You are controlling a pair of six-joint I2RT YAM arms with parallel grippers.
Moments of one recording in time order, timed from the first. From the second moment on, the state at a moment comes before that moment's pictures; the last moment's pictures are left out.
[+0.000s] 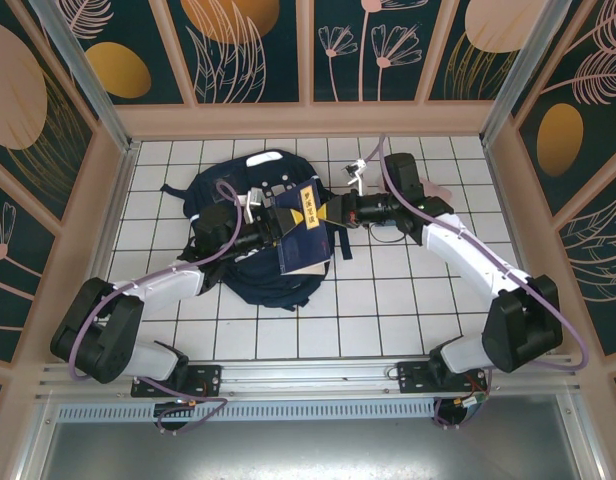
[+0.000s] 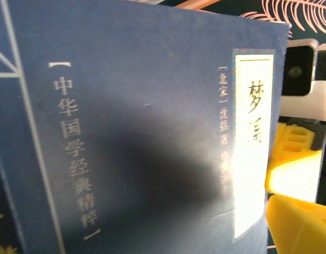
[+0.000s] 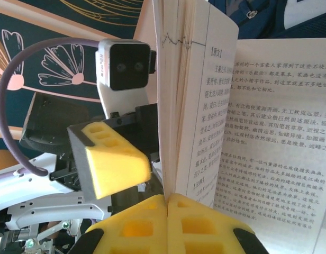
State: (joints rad) left arm -0.48 1.41 0.60 0.67 0.67 -1.13; right arm 0.45 1.42 1.11 -0.29 -0.92 0.65
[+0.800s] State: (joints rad) left arm -0.47 1.24 0.63 0.48 0.36 -1.24; right arm 0.45 1.25 0.86 -0.04 -0.65 0.87
